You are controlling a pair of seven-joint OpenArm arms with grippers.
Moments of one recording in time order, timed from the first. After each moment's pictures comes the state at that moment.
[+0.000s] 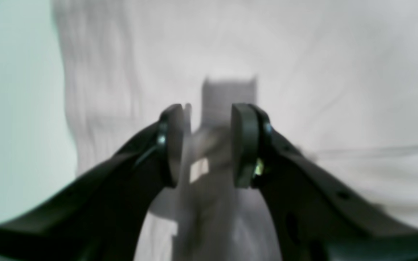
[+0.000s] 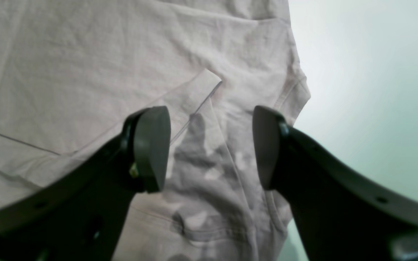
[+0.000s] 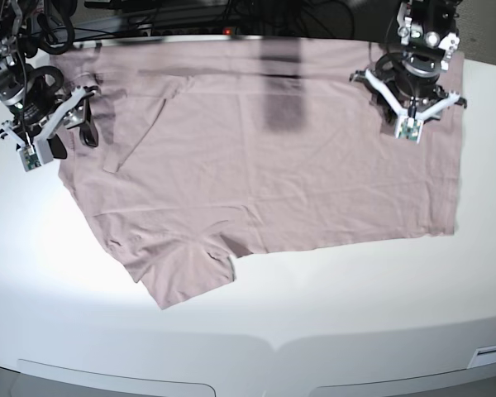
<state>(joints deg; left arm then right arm) 26.2 -17.4 9.2 105.1 1.0 7.3 31.6 -28.3 23.1 28.2 110.8 26.8 32.0 -43.2</state>
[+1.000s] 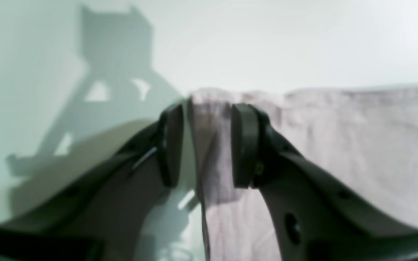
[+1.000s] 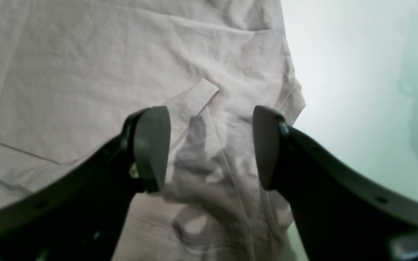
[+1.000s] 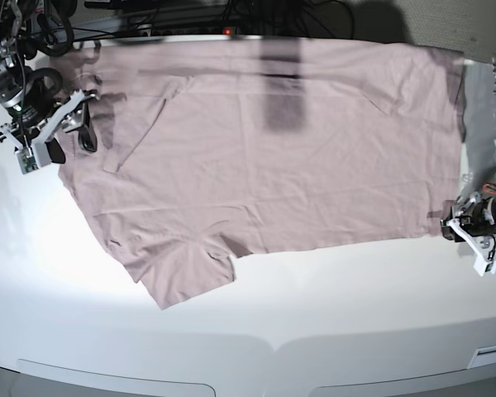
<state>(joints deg) -31.1 -28.2 2.5 31.5 -25.7 -27.5 31.2 -27.6 23.1 28.2 110.8 26.9 32.0 -42.0</state>
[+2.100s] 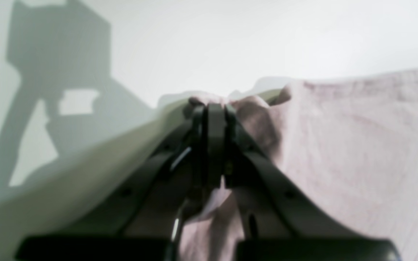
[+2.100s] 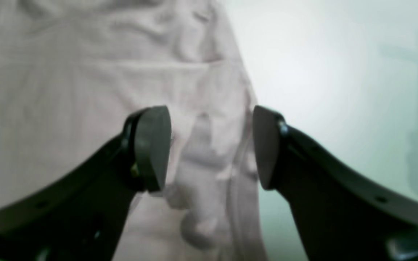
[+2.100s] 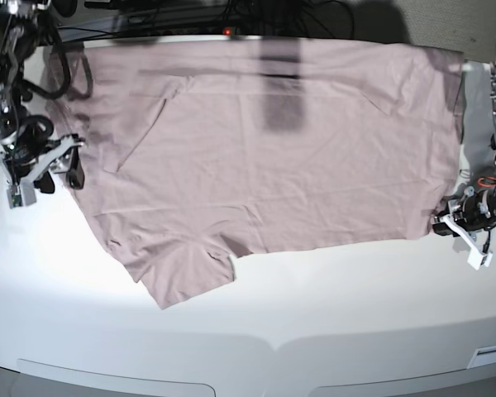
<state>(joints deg) -32.3 -27.1 2.3 24.6 -30.2 -35.8 30.0 -11.0 22.9 27.5 93.9 25.9 31.3 -42.4</state>
